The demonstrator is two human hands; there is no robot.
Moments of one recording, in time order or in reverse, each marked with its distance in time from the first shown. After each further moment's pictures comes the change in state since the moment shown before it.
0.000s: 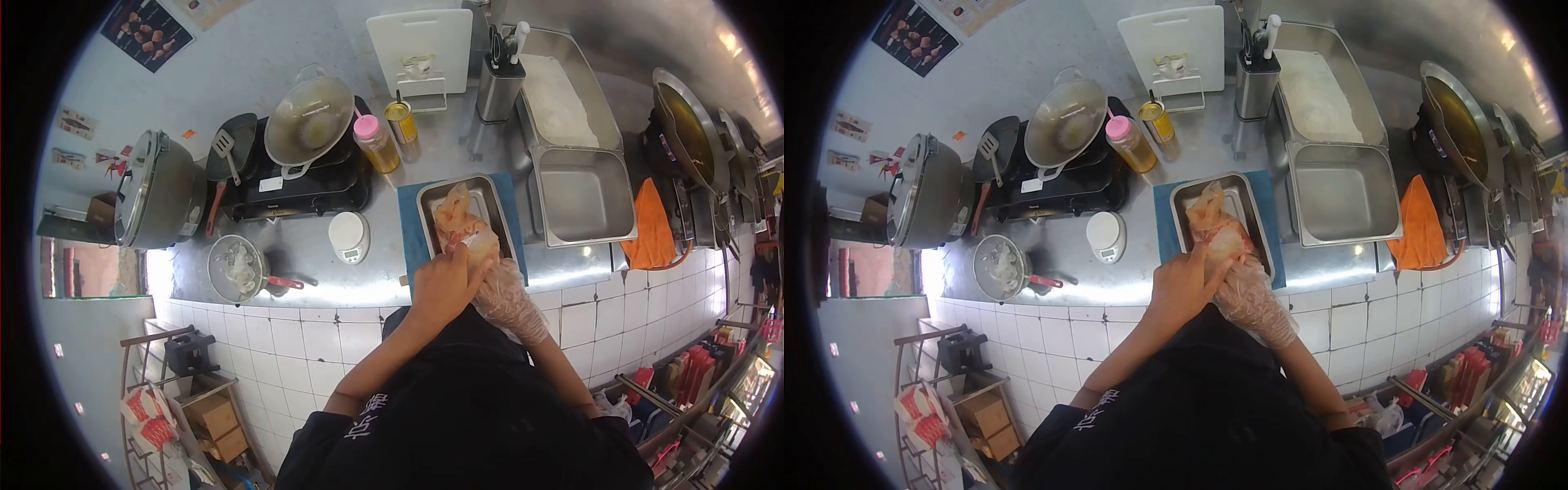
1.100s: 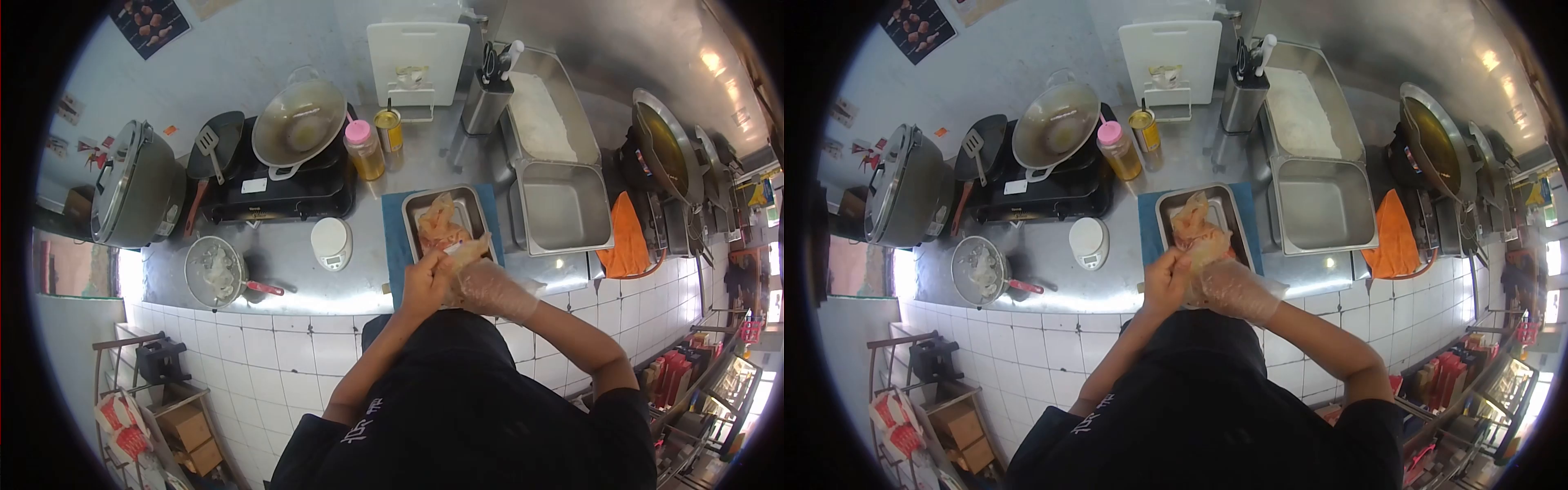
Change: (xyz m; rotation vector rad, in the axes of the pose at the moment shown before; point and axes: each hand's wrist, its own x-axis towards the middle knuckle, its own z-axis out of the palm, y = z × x) left_hand -0.009 -0.047 0.043 -0.790 0.255 0.028; right_hand 0.016 0.033 0.017 0.023 -0.689 -0.063
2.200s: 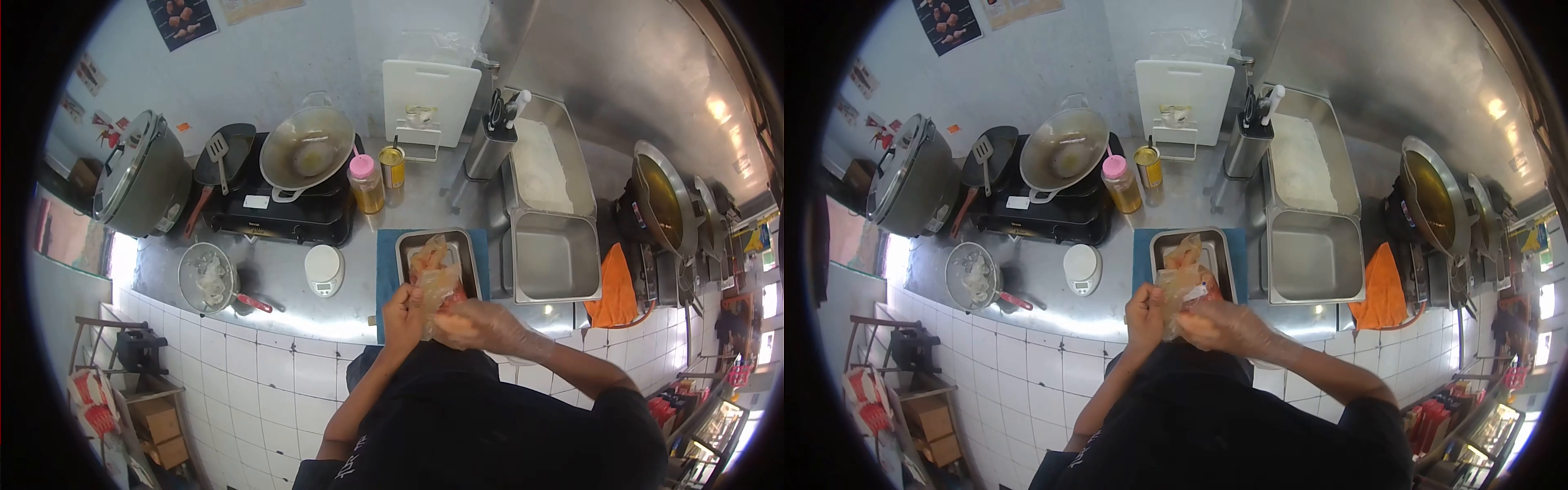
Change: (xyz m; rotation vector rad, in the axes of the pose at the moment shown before) left_hand 0.003 -0.004 0.008 -0.092 0.247 -0.156; right_hand -0.027 0.009 -0.062 0.408 0.339 -0.038
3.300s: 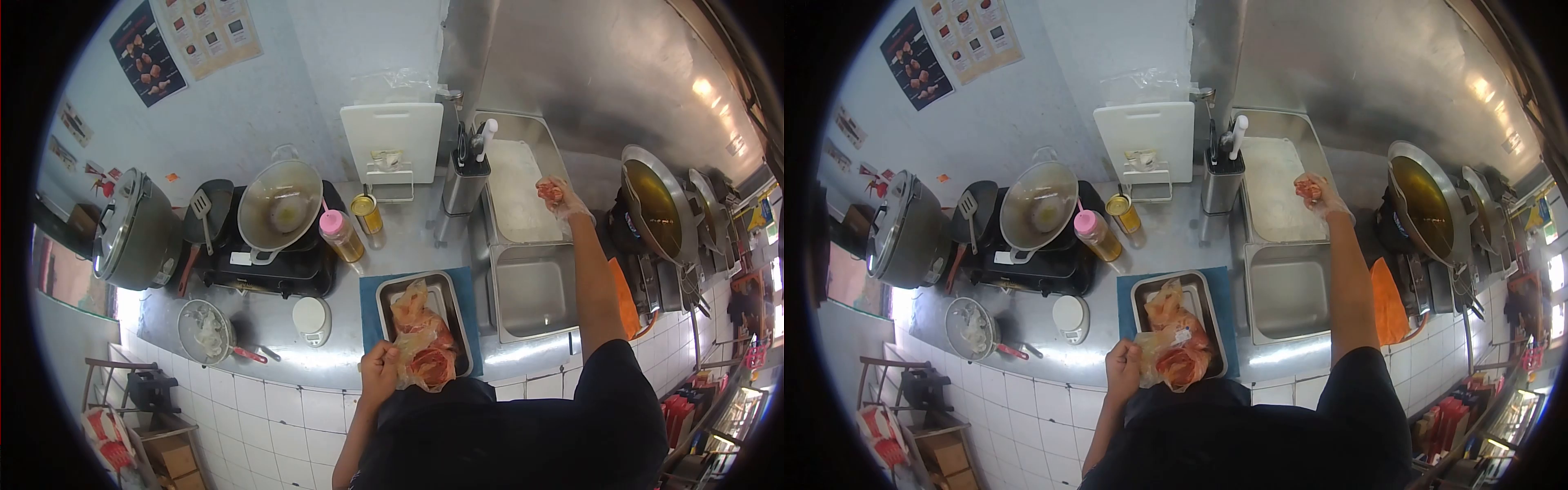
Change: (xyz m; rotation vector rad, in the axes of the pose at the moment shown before) left_hand 0.008 -0.005 -0.006 0.068 -0.111 -0.069; right_hand 0.042 0.453 -0.271 1.076 0.738 0.787
